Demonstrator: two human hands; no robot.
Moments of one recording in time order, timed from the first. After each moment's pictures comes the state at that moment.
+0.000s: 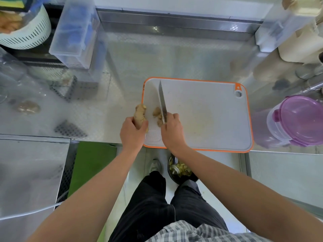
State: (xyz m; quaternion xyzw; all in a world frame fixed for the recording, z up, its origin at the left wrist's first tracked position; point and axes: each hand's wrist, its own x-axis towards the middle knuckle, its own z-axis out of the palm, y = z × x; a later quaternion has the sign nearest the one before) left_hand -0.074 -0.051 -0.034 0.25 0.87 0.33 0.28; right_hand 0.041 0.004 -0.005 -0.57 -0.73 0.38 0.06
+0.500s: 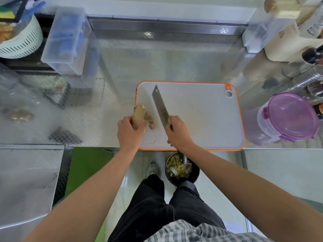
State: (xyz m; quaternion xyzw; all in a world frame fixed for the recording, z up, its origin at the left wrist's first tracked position) left_hand -0.070 -0.043 -0.031 0.31 0.86 0.31 0.27; right_hand 0.080 0.021 -0.008 -0.54 -0.72 0.42 0.07
